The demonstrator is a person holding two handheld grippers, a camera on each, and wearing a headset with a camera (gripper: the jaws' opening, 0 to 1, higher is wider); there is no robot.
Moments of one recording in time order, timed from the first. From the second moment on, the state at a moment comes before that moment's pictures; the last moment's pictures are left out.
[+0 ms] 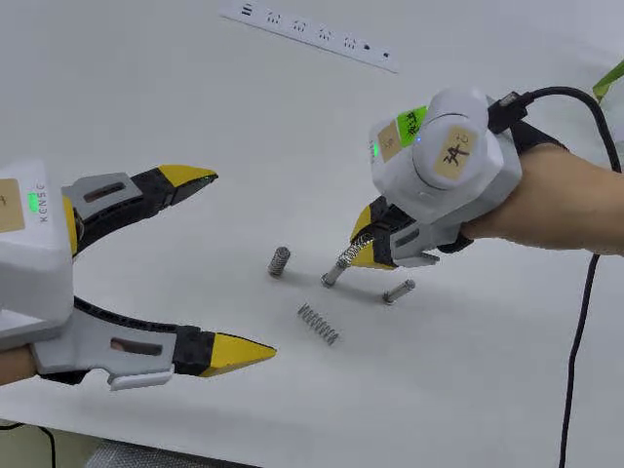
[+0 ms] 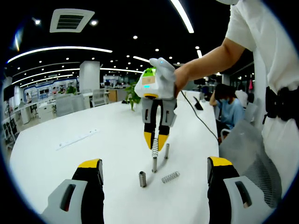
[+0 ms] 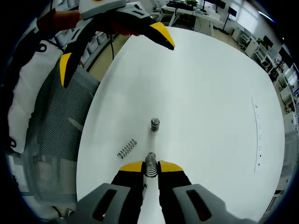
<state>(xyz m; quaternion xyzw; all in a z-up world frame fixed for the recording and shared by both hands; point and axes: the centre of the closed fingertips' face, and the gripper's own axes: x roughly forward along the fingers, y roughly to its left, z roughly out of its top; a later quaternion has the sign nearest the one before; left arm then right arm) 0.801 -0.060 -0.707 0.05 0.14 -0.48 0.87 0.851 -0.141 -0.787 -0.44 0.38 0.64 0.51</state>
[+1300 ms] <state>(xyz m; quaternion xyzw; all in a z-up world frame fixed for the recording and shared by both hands) 0.804 -0.062 -0.711 0.04 0.14 -0.48 0.86 0.848 -0.136 -0.830 -0.46 0.37 0.64 0.50</state>
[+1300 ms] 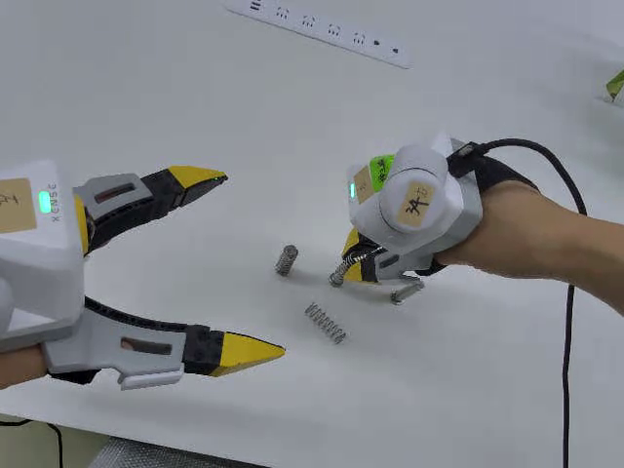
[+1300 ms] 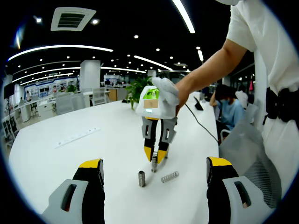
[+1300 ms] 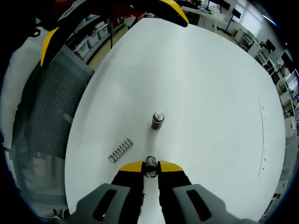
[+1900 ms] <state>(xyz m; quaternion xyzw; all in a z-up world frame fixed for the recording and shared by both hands) 0.803 -0.062 -0.713 0.05 0.15 -0.48 0.86 0.849 -0.138 -0.849 -0.46 0.37 0.63 0.50</state>
